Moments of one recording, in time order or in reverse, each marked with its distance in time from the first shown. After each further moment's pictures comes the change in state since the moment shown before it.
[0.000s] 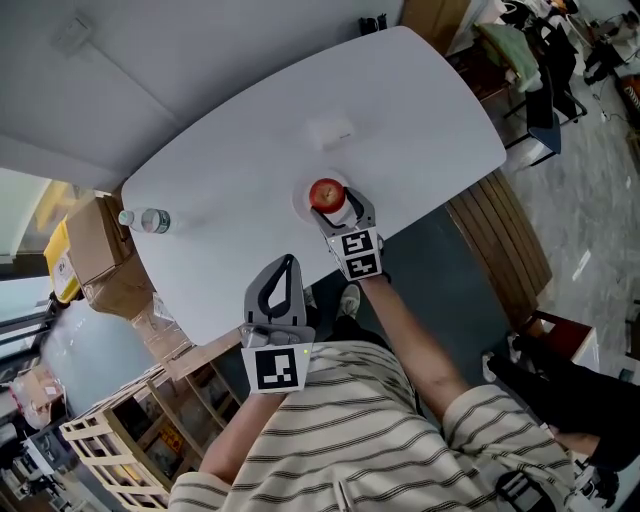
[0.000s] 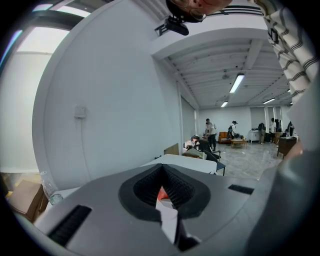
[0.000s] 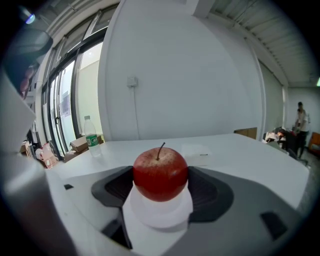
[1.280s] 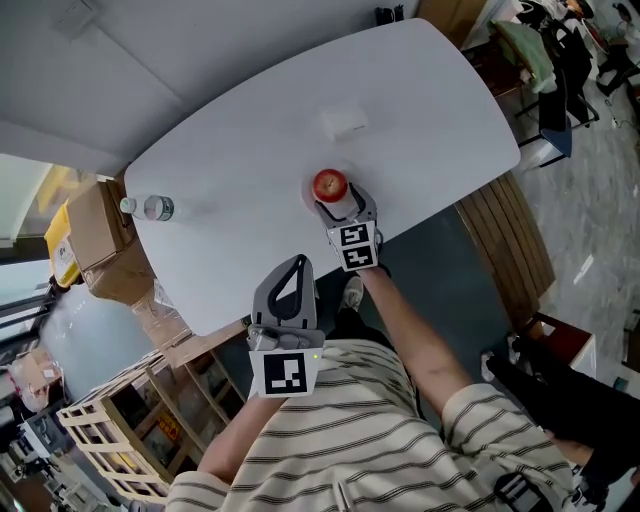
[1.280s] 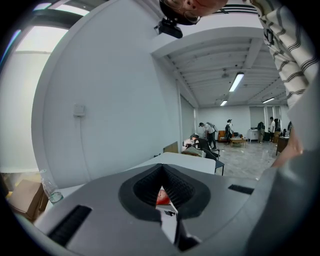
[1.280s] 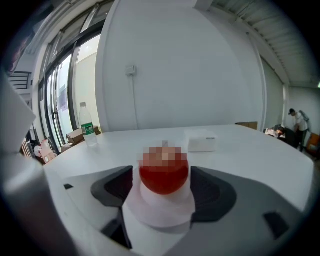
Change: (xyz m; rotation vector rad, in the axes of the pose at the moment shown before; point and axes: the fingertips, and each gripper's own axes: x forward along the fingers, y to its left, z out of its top) left arm 0.000 -0.004 -0.007 0.016 0.033 -0.009; right arm 0.036 0.006 -0.039 -0.006 0.060 -0.011
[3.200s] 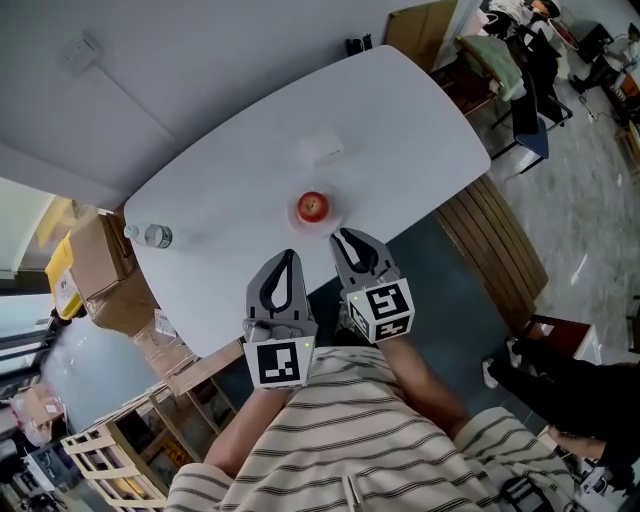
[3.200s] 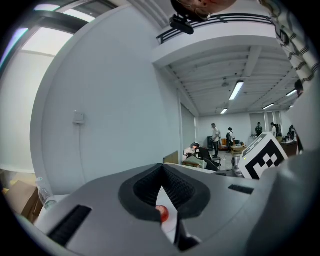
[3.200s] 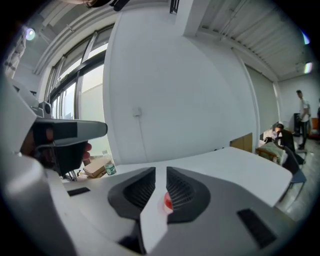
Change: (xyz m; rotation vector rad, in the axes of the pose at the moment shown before) left arm 0.000 -0.003 0.044 -0.027 -0.116 -0.004; right arm -0.188 0.024 0.127 0.093 -0.217 0.030
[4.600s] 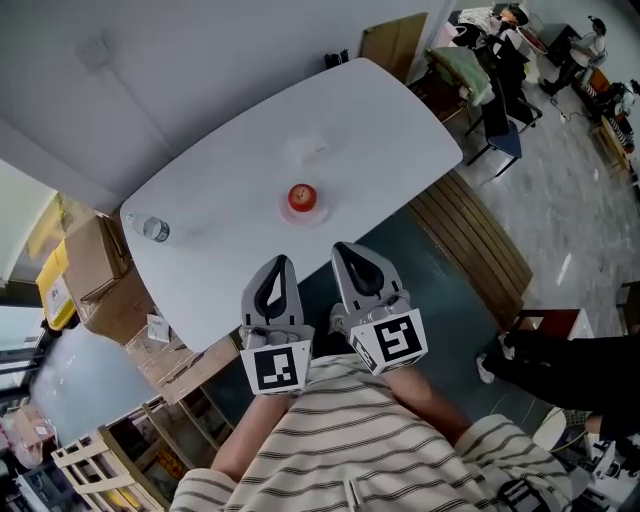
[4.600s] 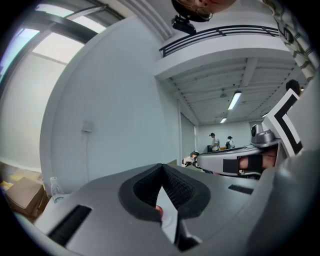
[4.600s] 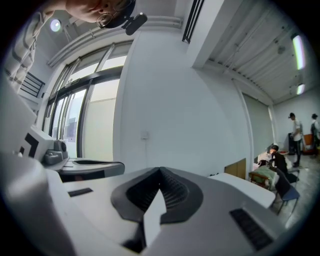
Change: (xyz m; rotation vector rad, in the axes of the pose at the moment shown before) left arm -0.089 -0.010 0.016 -0.039 -0.092 -0.004; right arm -0.116 0.084 0.071 -0.103 -0.223 -0.071
